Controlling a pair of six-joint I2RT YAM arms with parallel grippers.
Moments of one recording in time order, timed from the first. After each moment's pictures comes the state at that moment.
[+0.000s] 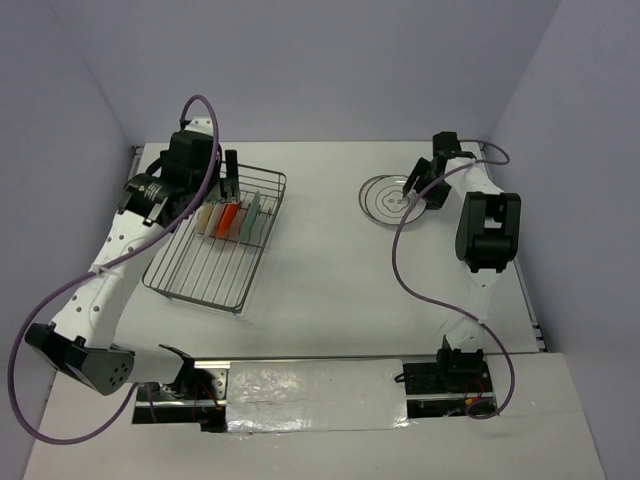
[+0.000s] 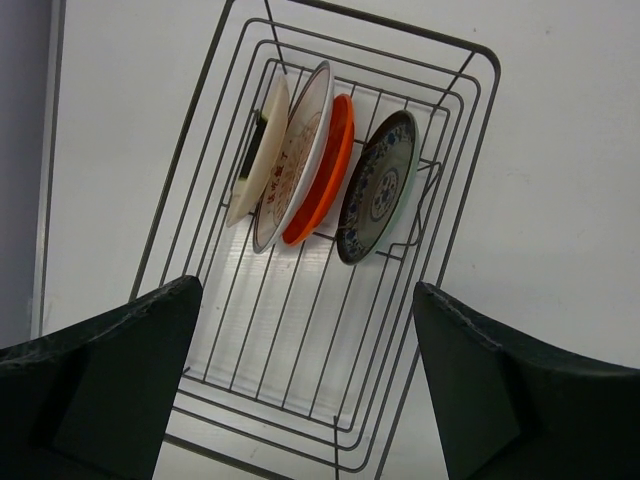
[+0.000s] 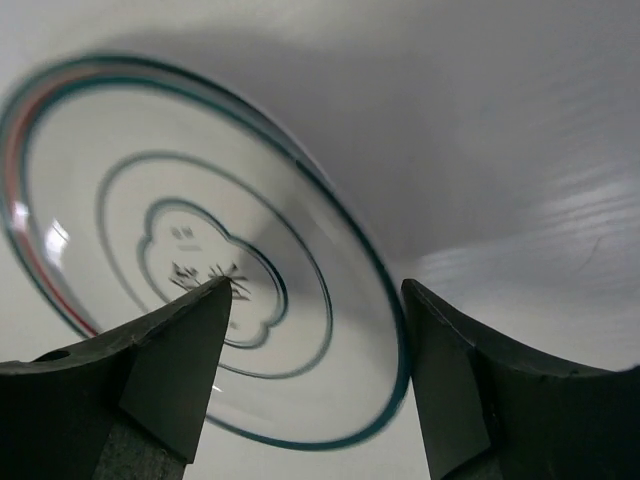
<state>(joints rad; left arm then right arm) -0.39 1.33 1.61 -0.96 -0.40 -0.27 -0.06 2.14 1.71 -0.63 -0.09 0.51</state>
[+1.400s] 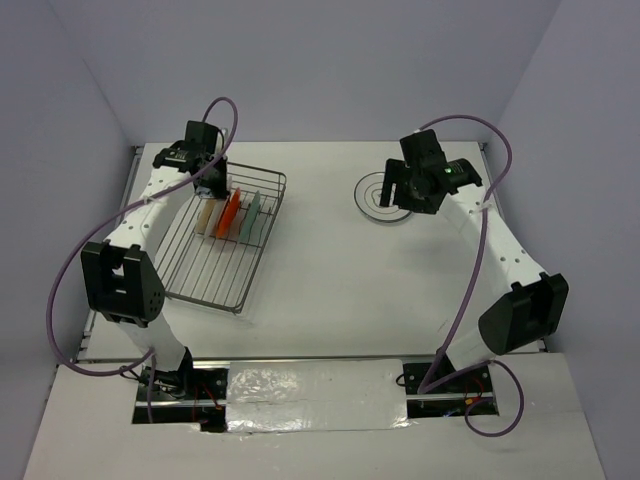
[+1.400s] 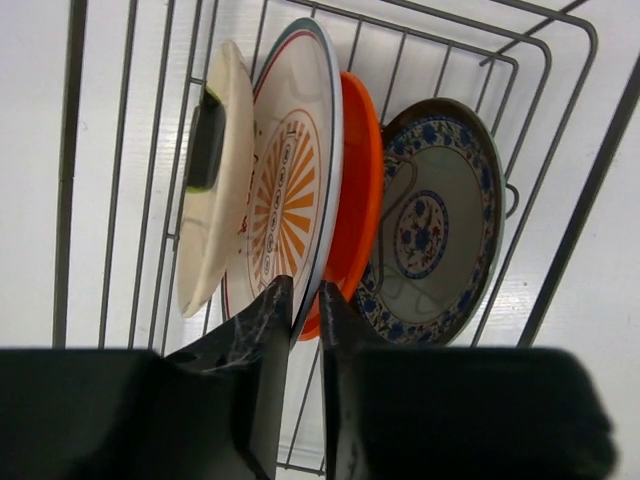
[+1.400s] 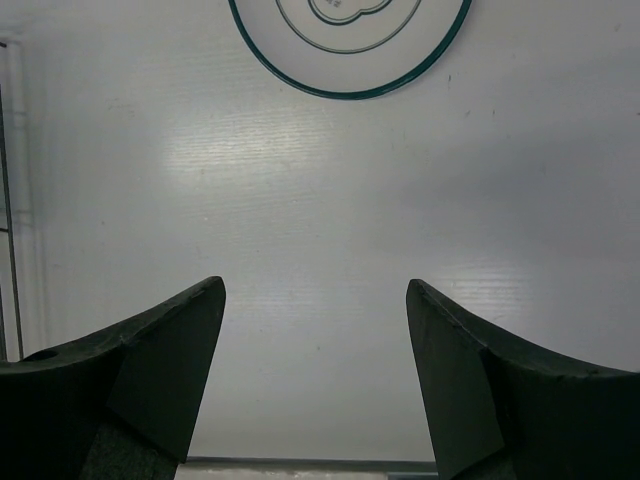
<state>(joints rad) -0.15 1.72 1.61 -0.84 -0.09 -0.16 0.33 1.50 1.52 -0.95 0.16 0.44</state>
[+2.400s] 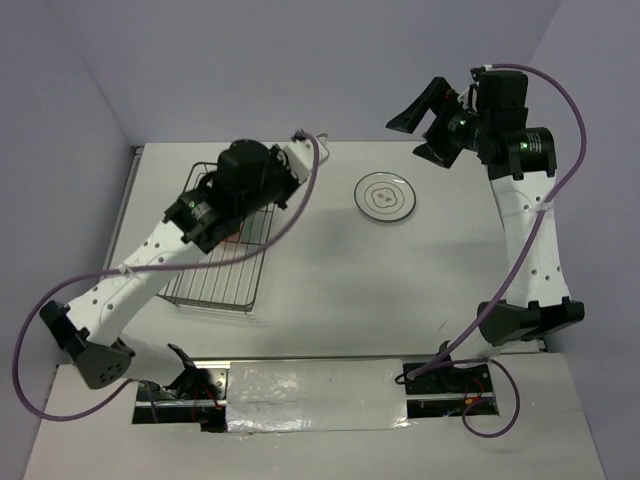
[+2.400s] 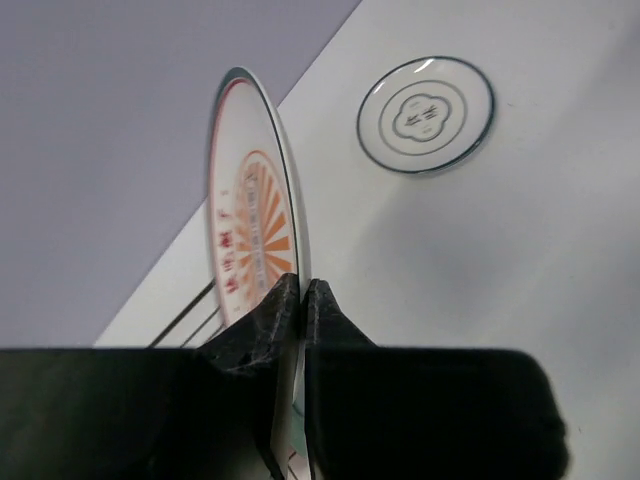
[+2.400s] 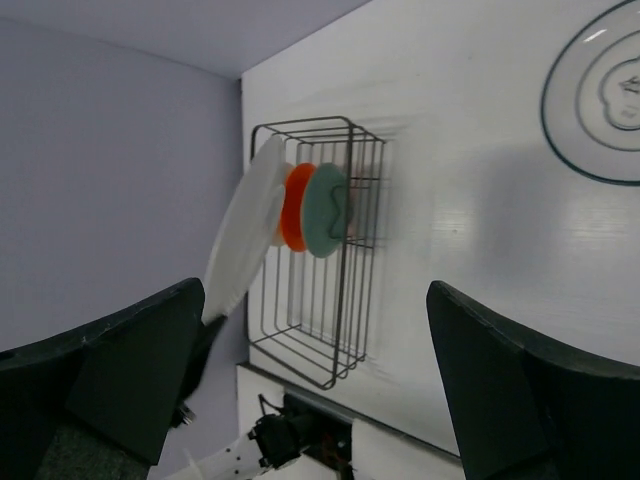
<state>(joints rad) -0.68 1.40 1.61 -0.53 -0.10 0.34 0.11 1.52 2.04 -1.03 -0.35 0.73</state>
